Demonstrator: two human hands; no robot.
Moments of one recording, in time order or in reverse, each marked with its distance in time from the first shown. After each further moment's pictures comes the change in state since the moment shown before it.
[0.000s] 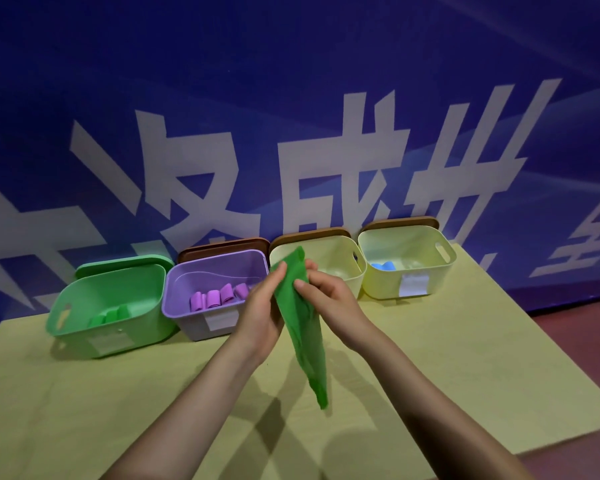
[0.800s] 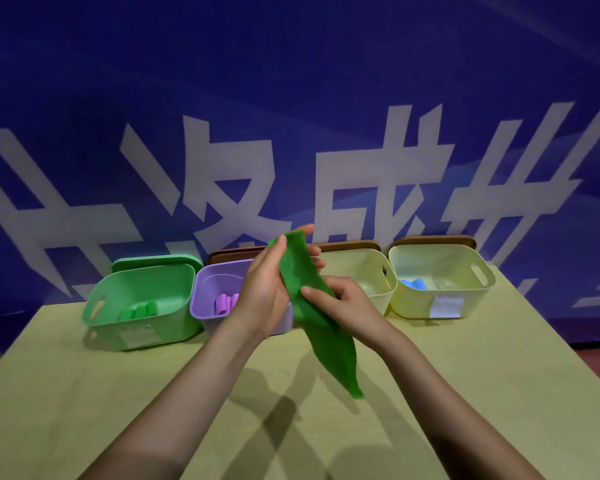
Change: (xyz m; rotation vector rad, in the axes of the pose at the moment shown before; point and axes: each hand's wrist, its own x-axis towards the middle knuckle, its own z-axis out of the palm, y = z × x) left_hand 0.017 0.050 -0.014 0.025 -0.101 0.249; right_hand 0.030 -0.009 0.012 -0.154 -0.120 0.063
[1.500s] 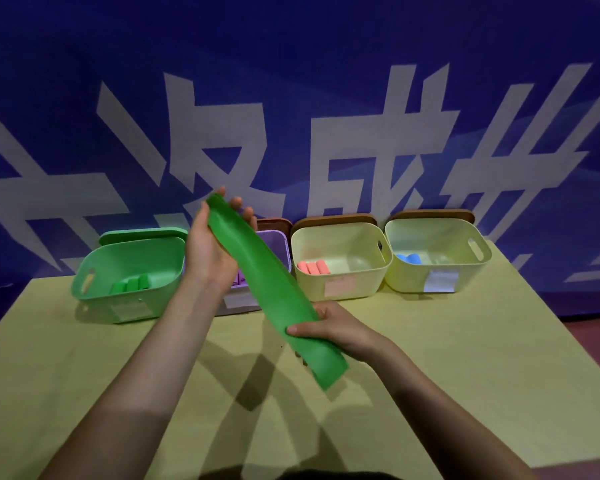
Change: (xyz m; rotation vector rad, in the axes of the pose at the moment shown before) left_hand 0.028 0.013 -0.049 -0.387 0.307 0.107; right_hand -0.027 0.057 0.008 0.216 -0.296 0.412
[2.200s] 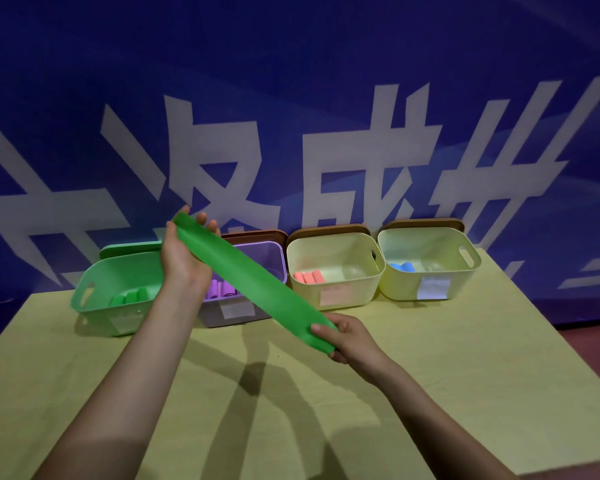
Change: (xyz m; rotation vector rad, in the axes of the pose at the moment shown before) left_hand 0.013 0.017 -0.023 0.033 0.196 0.126; right_hand -0.015 0.036 -0.015 -0.005 0.289 -0.169
